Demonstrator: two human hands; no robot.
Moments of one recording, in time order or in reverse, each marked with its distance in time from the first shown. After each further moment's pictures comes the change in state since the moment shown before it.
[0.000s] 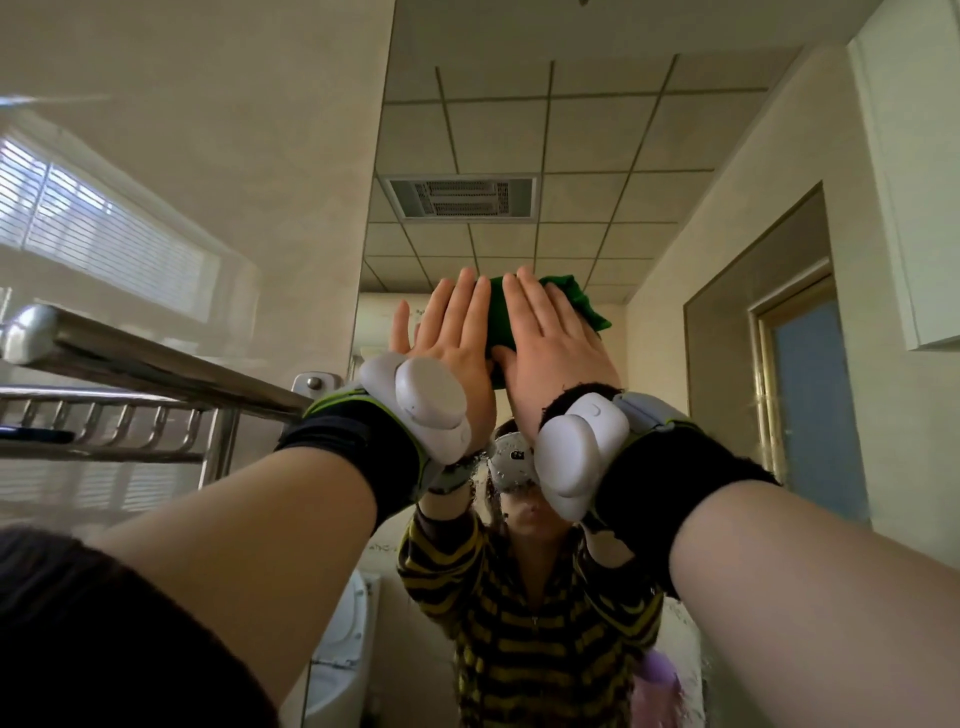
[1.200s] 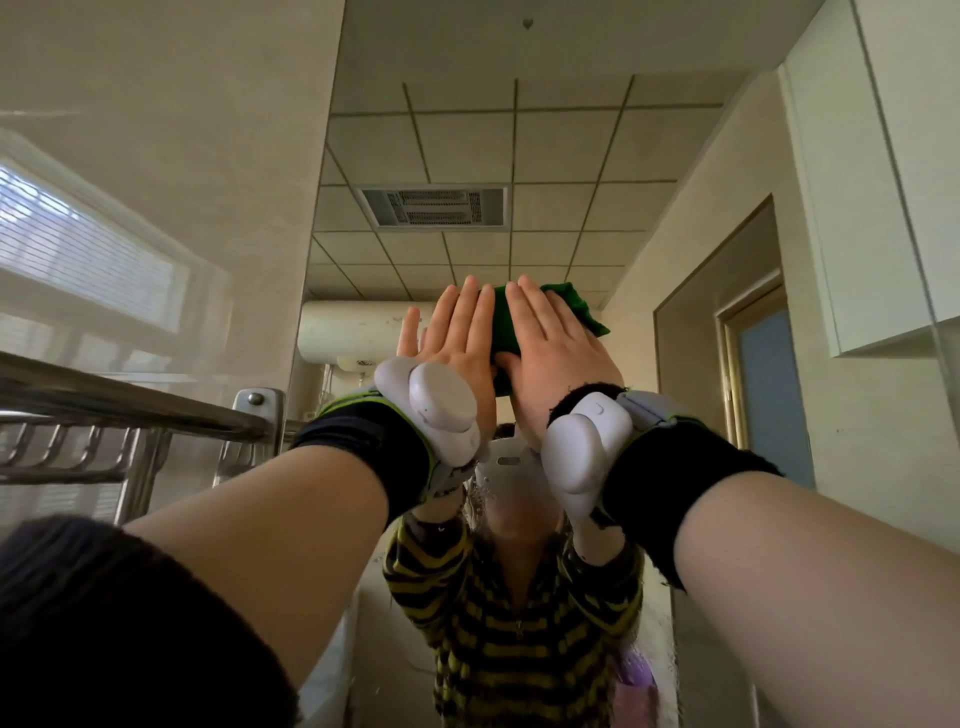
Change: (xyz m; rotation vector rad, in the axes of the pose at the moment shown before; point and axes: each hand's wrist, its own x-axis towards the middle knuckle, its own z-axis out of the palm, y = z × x) left_hand 0.018 0.044 0.023 -0.018 0.103 0.074; right_hand -0.004 0.050 -0.035 -0.016 -0.091 0.017
